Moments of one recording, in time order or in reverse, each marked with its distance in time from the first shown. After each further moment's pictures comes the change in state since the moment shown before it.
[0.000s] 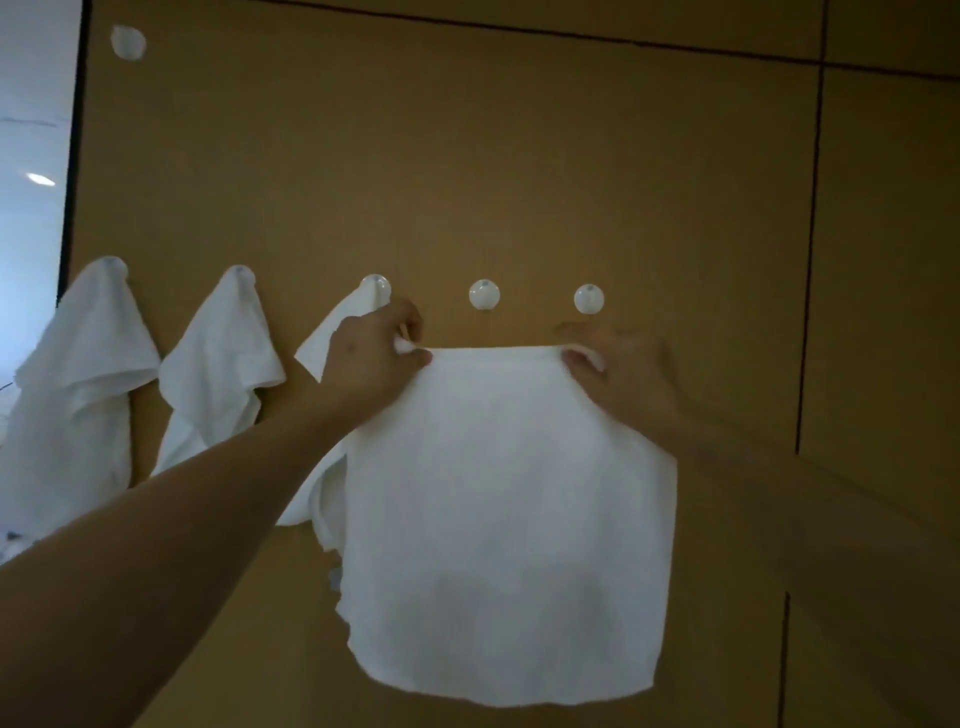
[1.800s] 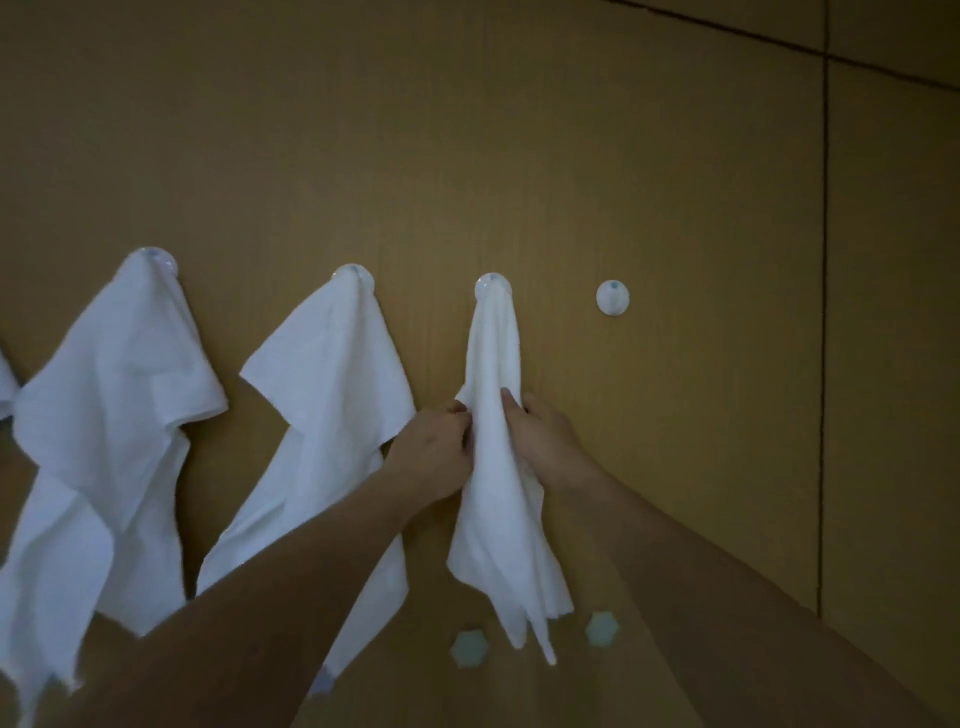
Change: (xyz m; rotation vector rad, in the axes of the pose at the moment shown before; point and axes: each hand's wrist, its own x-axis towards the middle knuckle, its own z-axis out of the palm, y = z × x) left_hand 0.016 -0.100 0.154 0.007 -0.427 0.232; right_hand 0.028 -0.007 0.205 0.604 -0.245 0.780
